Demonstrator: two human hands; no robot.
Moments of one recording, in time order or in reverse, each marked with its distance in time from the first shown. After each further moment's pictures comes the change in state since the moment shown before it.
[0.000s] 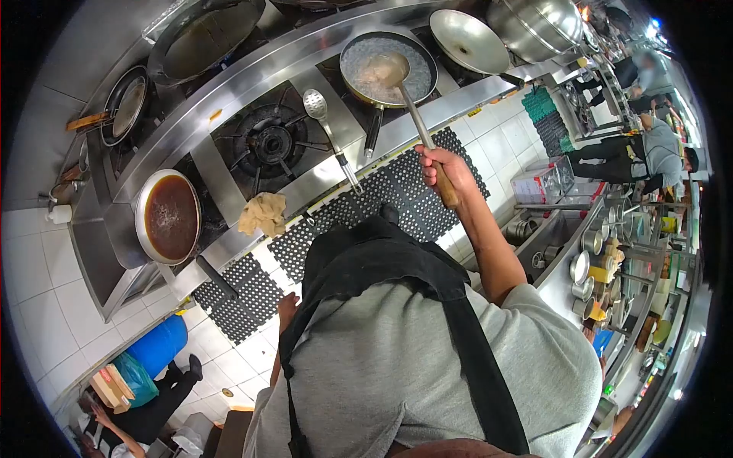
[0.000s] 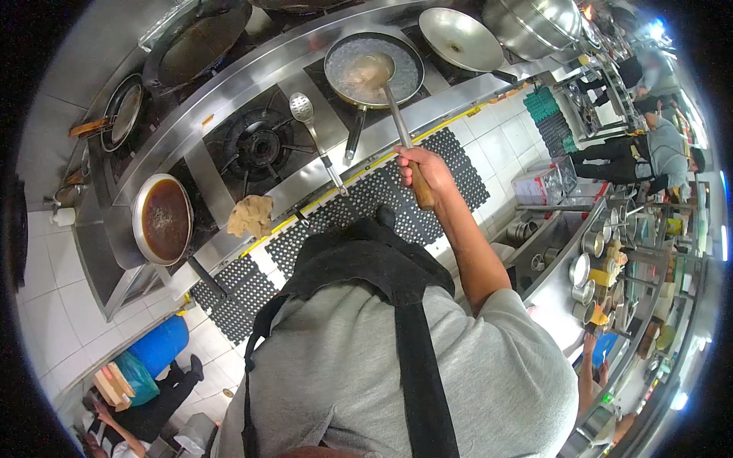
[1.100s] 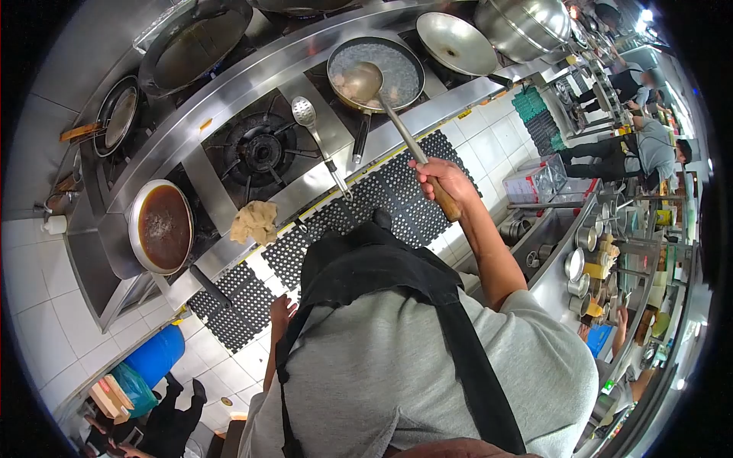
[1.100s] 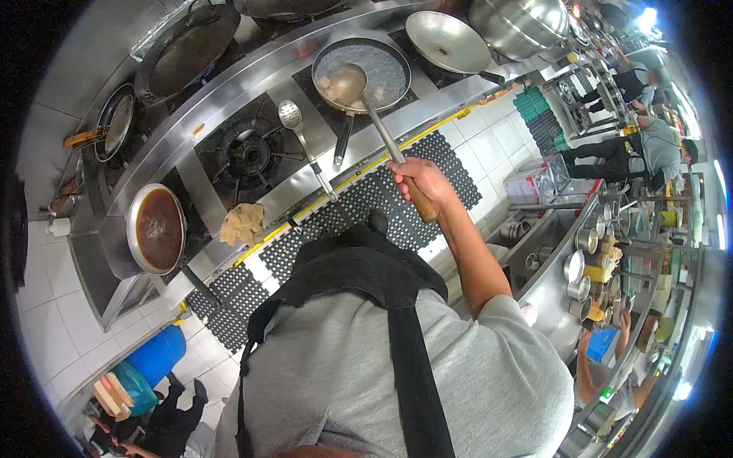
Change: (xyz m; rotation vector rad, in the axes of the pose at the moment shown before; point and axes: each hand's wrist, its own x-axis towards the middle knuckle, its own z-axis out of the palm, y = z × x) left_hand 0.026 -0.005 0.008 -1.186 -0.009 -0.659; right_hand -0.026 -0.012 -0.002 -0.302 0.012 -0.001
